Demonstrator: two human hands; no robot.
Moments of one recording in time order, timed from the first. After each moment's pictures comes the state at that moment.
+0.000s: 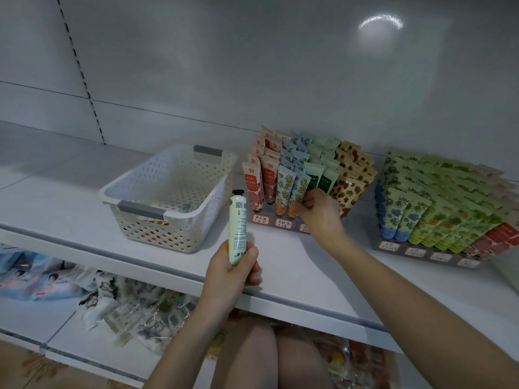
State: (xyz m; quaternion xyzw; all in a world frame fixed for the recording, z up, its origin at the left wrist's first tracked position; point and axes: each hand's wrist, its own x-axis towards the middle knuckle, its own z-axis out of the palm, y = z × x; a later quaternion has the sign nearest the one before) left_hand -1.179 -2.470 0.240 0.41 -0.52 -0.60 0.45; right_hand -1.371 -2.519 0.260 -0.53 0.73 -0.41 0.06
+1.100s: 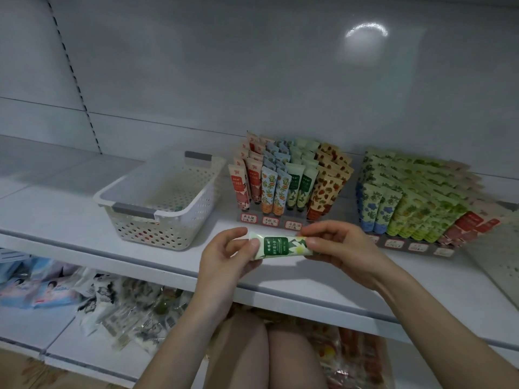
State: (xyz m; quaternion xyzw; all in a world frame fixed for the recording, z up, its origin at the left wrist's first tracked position) left_hand -1.192 -2.449 0.258 0.36 -0.44 -0.66 0.50; right_hand -1.377 -2.399 0.297 -0.43 0.56 -0.52 0.48
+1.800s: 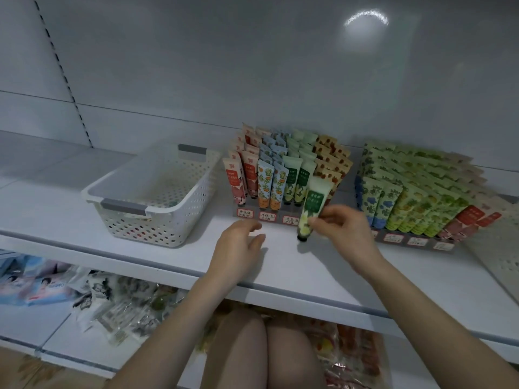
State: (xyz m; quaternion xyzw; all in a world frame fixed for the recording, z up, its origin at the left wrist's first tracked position) left_hand -1.217 -2.501 0.227 0.42 -0.80 -0.26 0.35; right_hand -1.392 -2.422 0.278 -0.49 0.69 -0.50 0.18
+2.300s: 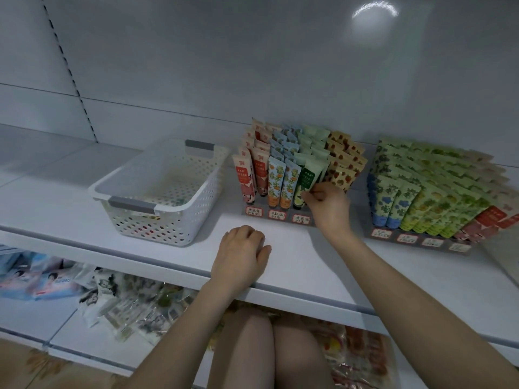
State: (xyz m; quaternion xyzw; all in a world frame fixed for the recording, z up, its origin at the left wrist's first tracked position) left_hand -1.210 -2.516 0.194 0.42 -0.87 -0.10 0.25; right_hand -1.386 -2.499 0.260 -0.48 0.72 -0.50 0.04
